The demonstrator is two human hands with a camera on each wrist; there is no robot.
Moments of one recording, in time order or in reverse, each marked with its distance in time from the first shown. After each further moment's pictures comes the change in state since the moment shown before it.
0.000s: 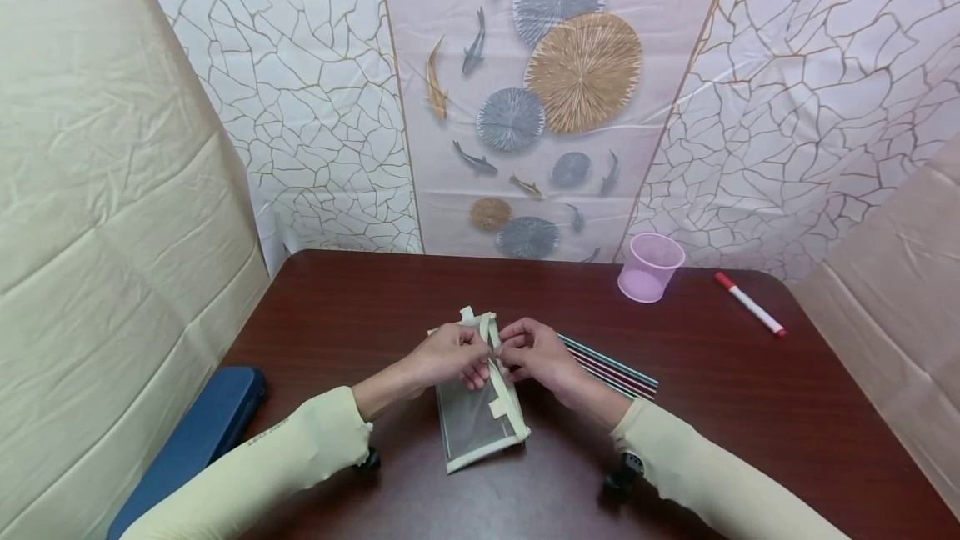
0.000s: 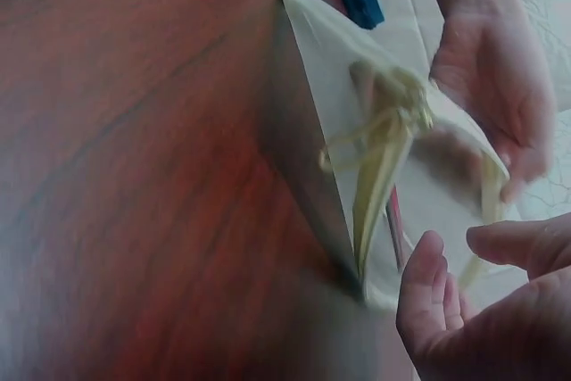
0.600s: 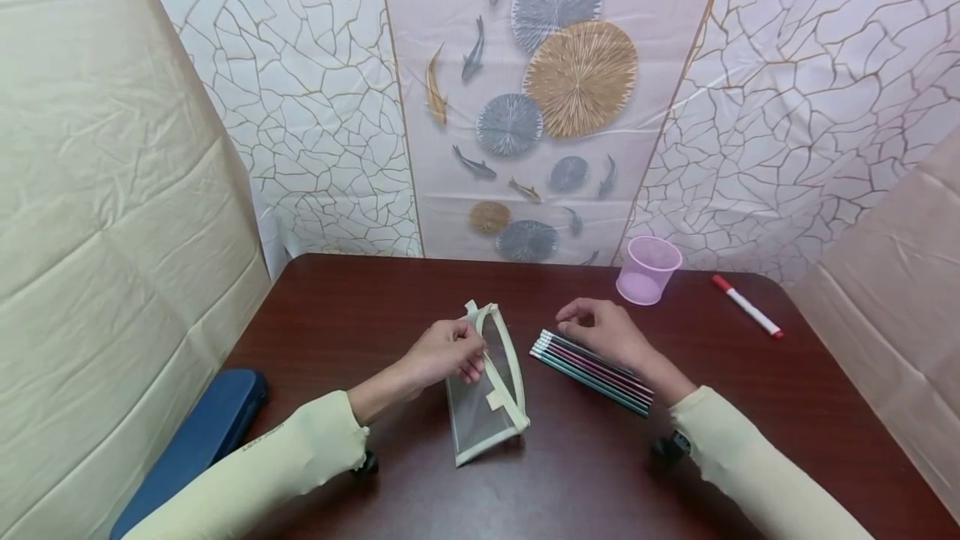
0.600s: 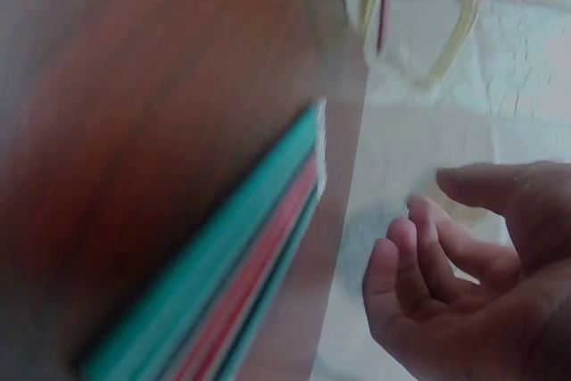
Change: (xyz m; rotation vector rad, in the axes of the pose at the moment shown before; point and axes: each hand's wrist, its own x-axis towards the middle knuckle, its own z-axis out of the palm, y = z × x) left_hand -0.007 0.005 -0.002 -0.051 0.081 0.041; right_hand -0.005 -0.012 -0.102 -0.727 0.129 -0.255
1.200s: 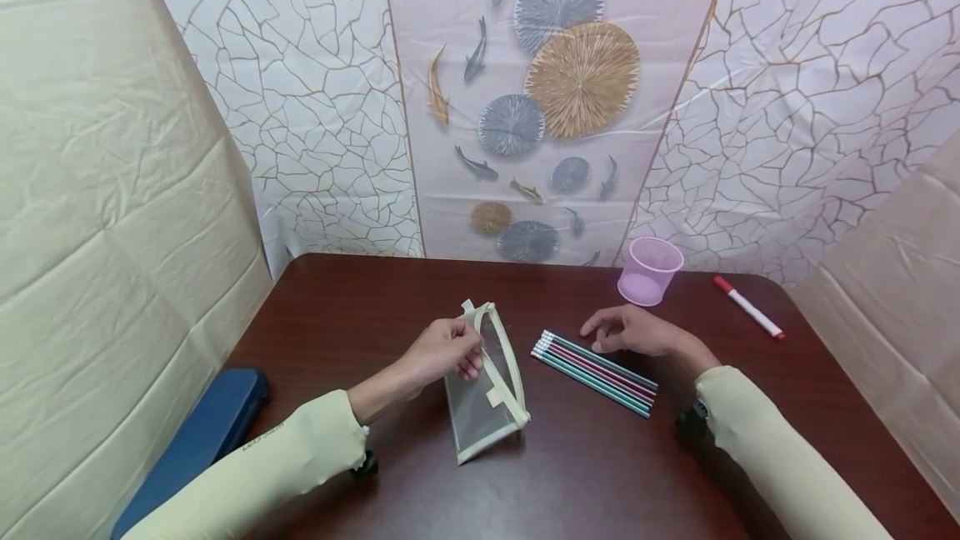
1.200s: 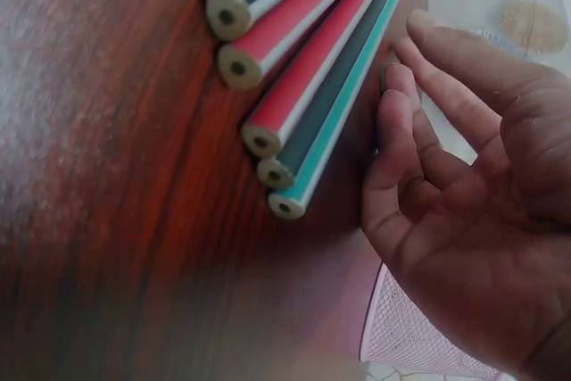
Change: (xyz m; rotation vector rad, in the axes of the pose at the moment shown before) left_hand 0.002 -0.003 -0.003 0.004 0.041 0.005; right_hand 0.022 0.087 -0.032 0.152 -0.447 -0.045
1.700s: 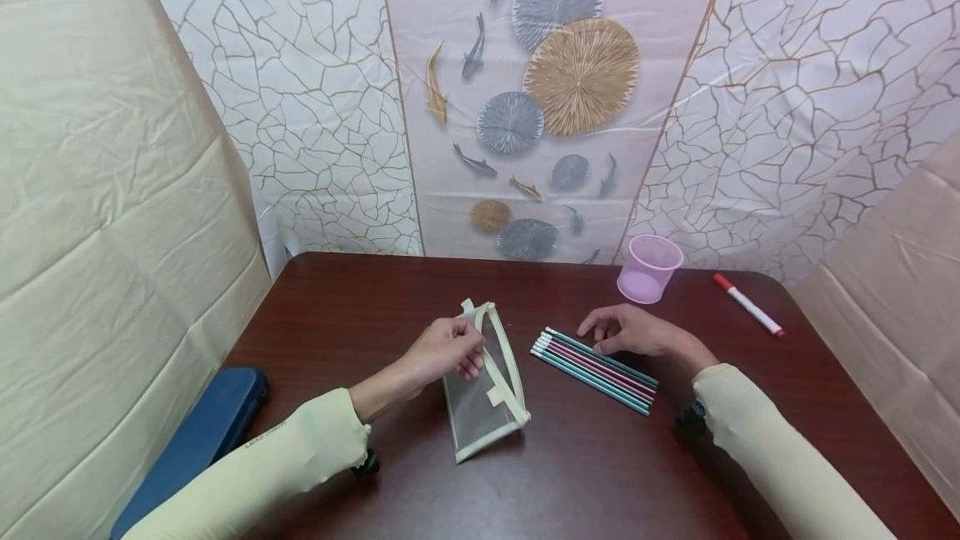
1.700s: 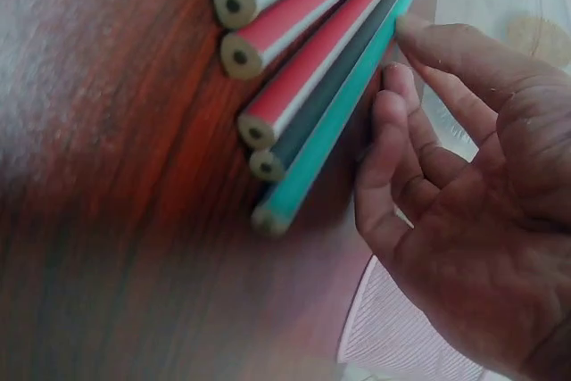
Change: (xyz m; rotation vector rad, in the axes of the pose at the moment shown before) left_hand 0.002 0.000 0.003 -0.011 -0.004 -0.005; right_hand 0.000 -0.004 0.003 -0.054 -0.003 -0.045
